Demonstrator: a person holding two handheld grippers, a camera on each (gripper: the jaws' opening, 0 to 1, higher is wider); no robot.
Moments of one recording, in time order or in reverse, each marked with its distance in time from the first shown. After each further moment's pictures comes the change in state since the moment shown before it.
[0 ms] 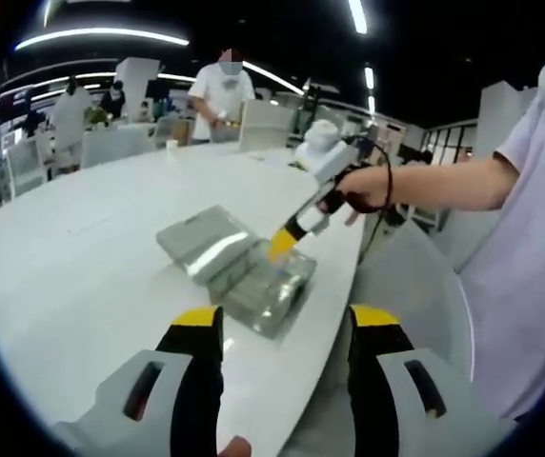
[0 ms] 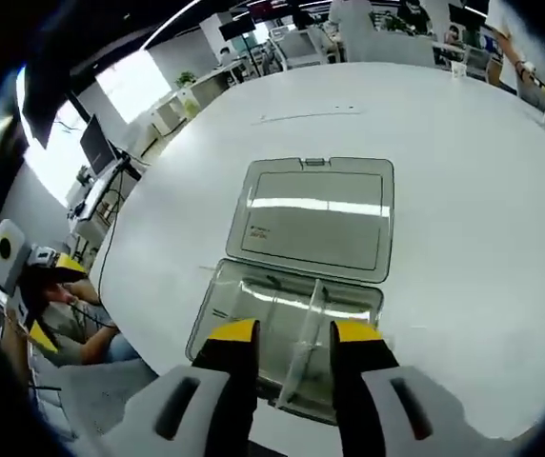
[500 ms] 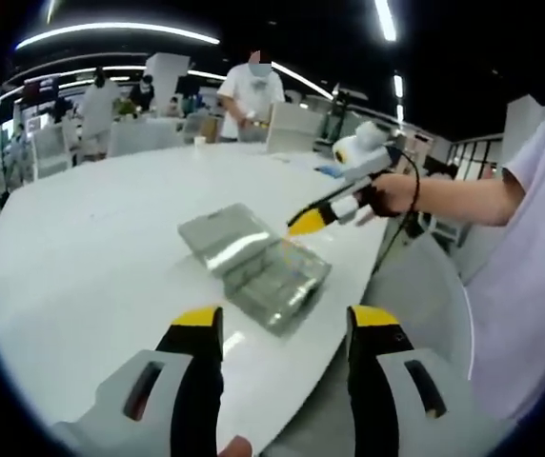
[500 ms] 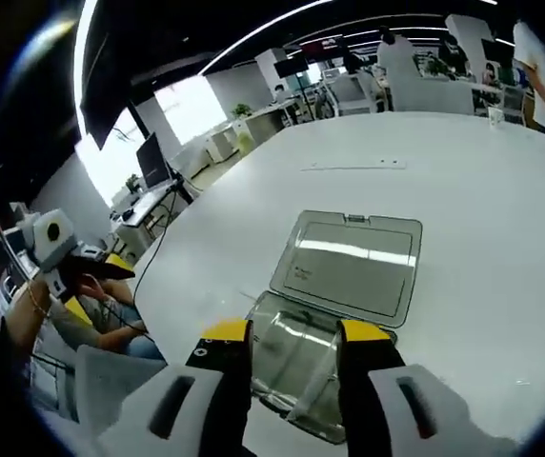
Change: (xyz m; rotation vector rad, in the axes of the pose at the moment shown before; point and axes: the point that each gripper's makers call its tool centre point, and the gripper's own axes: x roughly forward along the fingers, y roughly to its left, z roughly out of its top) left arm -0.011 0.004 -0.001 -0.089 -0.021 0.117; right arm -0.026 0.017 0.022 -0.113 -0.176 0.192
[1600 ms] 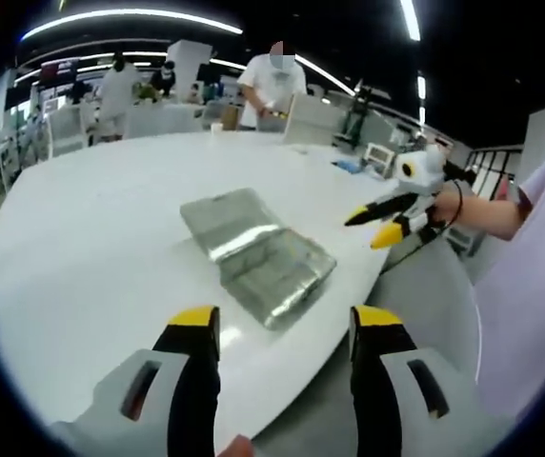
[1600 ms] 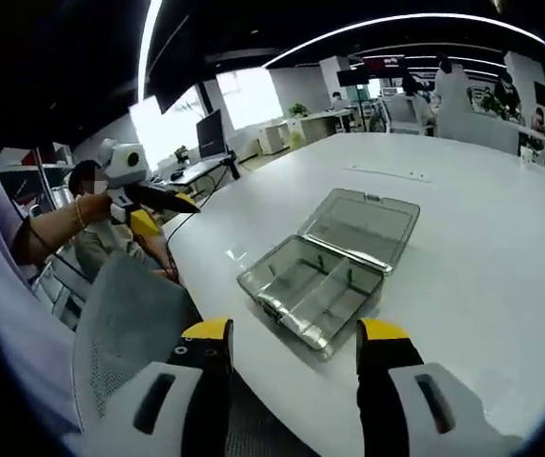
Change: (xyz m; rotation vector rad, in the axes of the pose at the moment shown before) left arm 0.025 -0.009 -0.013 -0.058 0.044 0.065; right arm -0.077 -0.002 -0.065 -0.226 0.000 0.131
